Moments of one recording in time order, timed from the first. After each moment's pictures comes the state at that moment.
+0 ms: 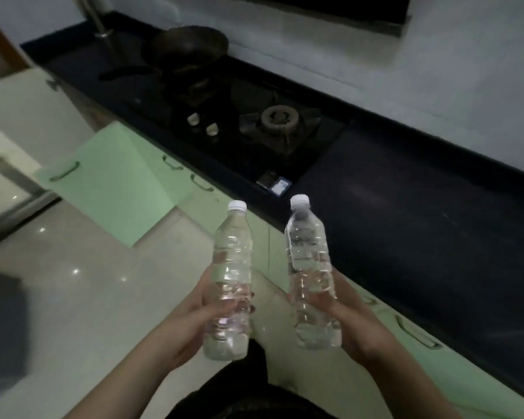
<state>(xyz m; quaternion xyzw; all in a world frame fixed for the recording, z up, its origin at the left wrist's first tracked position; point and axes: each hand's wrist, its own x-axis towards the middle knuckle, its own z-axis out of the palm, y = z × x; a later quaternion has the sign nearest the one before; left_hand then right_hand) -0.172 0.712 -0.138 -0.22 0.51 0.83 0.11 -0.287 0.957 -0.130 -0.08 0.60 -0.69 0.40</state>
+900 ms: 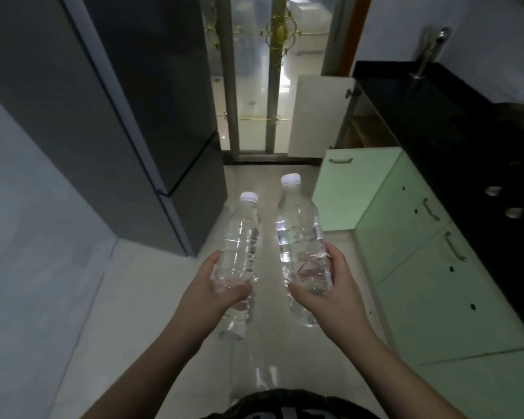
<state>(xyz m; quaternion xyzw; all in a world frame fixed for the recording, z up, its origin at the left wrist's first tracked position) 0.240 0.517 -0.106 -0.52 0.52 0.60 -0.31 0.026 0.580 -0.102 -0.45 0.66 -0.49 0.35</state>
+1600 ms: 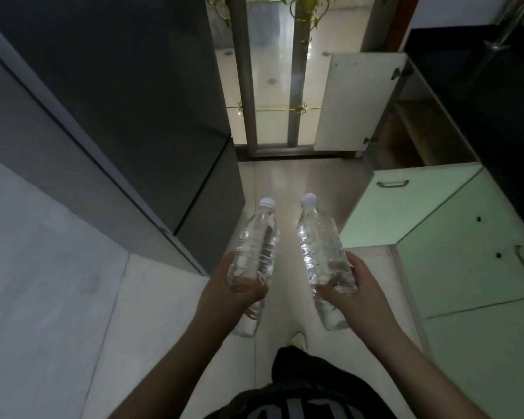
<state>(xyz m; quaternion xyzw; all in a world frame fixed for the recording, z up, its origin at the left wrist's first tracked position) 0.189 0.238 -0.137 -0.59 0.58 0.51 -0.24 -0.042 0.302 -0.149 -0.40 0.69 -0.42 0.42</state>
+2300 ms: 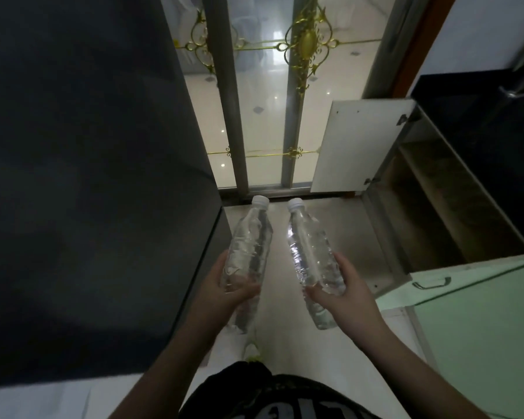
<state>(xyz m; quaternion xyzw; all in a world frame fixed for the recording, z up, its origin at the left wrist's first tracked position) 0.144 -0.127 -0.141 -0.52 0.52 0.62 -0.27 -0.080 -0.047 -0.143 -0.40 0.70 -0.43 0.40</state>
